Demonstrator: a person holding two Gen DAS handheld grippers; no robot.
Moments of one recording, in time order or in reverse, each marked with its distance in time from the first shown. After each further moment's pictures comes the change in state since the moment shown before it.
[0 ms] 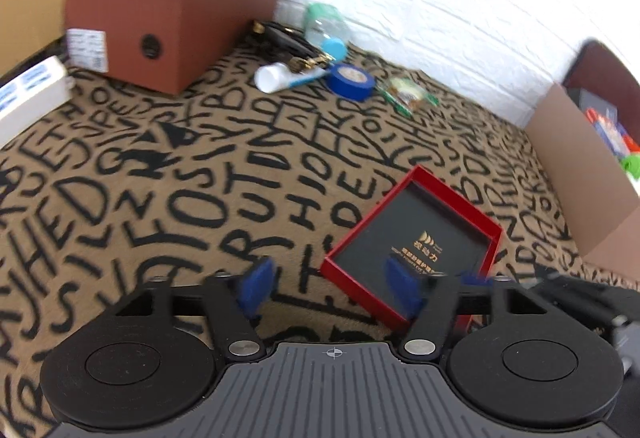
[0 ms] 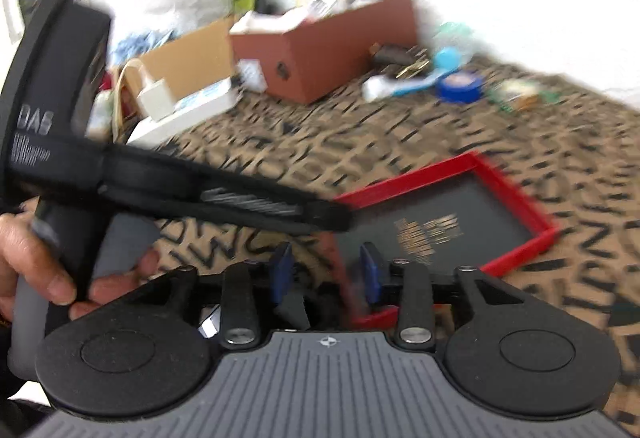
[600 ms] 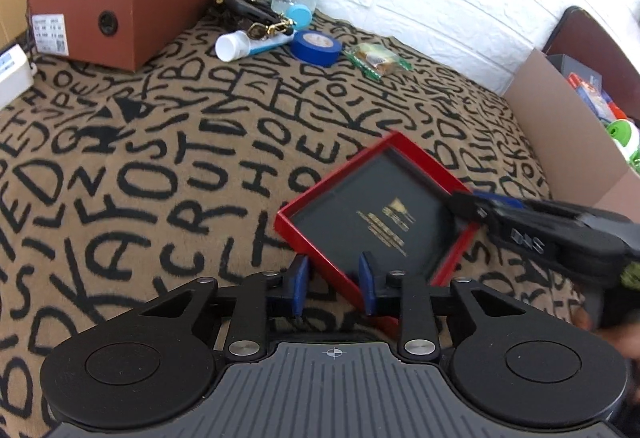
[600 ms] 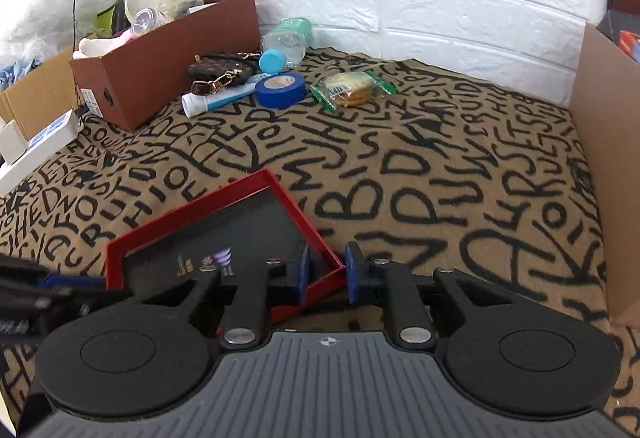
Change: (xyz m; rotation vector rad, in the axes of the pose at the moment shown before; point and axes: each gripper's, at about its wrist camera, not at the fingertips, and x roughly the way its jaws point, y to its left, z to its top) left arm 0.022 -0.024 -0.010 0.063 0.078 -0.046; right arm 0.020 -0.086 0.011 0.115 0.022 -0.319
